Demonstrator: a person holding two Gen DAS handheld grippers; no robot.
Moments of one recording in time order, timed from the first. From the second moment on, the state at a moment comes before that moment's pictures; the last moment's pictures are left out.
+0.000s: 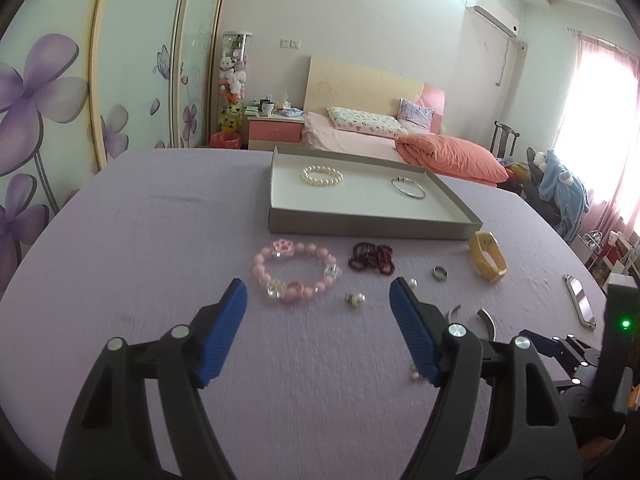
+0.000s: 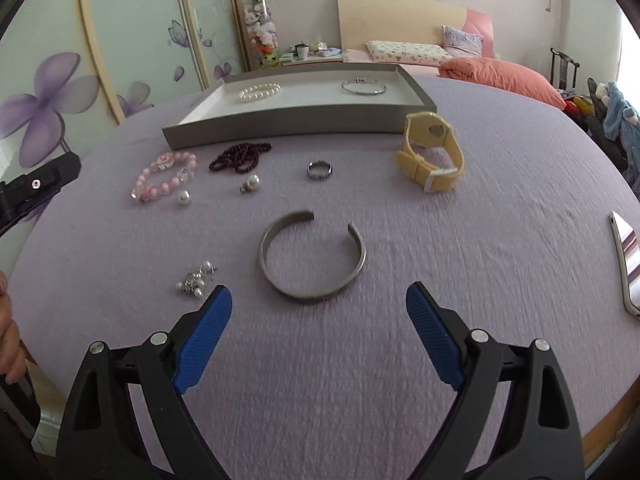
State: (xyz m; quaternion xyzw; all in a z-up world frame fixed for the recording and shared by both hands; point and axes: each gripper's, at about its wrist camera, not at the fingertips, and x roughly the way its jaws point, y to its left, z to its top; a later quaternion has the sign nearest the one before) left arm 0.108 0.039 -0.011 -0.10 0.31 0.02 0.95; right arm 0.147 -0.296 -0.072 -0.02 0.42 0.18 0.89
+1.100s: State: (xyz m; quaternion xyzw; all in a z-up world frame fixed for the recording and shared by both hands) left arm 0.103 -0.015 -0.045 -0.05 0.36 -0.04 0.93; right arm 0.163 -0.338 -0.059 0.03 0.38 0.13 0.91
